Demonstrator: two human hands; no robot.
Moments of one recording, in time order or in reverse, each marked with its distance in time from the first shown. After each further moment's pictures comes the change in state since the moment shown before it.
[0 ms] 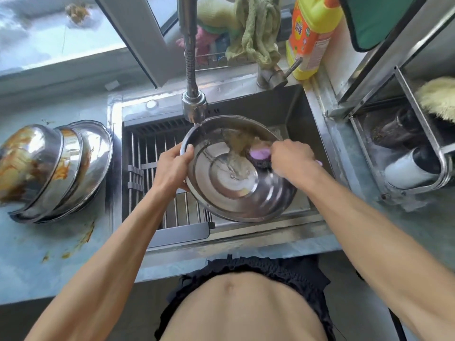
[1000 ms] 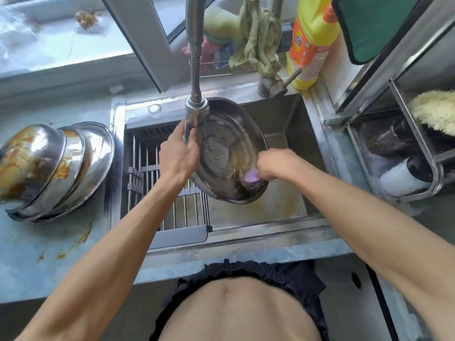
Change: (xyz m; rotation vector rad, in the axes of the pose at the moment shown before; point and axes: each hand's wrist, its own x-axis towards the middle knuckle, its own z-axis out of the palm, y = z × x) left_hand 0.010 0.027 0.013 0.344 0.233 0.255; right_hand 0.004 -0.027 -0.020 -0.200 -0.257 -0.163
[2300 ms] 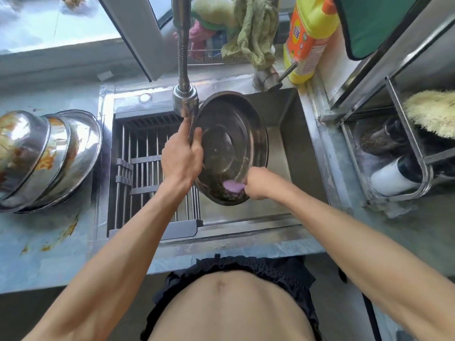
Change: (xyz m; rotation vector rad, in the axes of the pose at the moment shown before) left_hand -0.013 -0.007 0.031 -0.001 0.064 0.136; right_hand -0.002 -0.013 0.055 0.462 -0.028 0.008
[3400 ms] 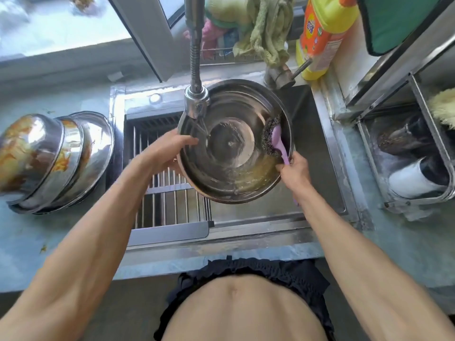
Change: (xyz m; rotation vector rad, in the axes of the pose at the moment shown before) left_hand 0.051 -0.021 -0.056 -0.236 -0.657 -0.437; right_hand 0.043 0.055 0.024 1.001 0.509 0.165
